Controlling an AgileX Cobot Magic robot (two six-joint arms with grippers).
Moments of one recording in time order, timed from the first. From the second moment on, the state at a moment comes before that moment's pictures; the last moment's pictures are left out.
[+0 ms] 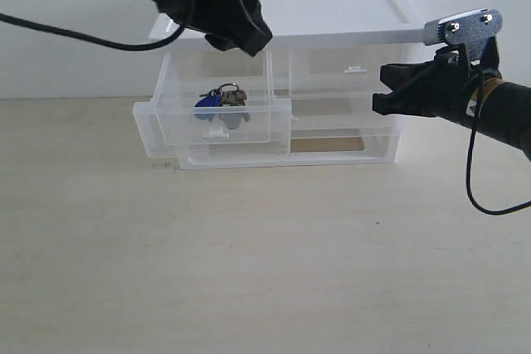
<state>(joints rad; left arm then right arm) -0.60 1.73 -1.60 -0.11 0.69 0.47 0.10 1.86 -0.89 -0.56 -0.80 0.38</state>
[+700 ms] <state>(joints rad) -0.60 1.99 -1.84 0.15 0.96 0.09 0.10 1.86 -0.89 -0.56 -0.80 0.38</state>
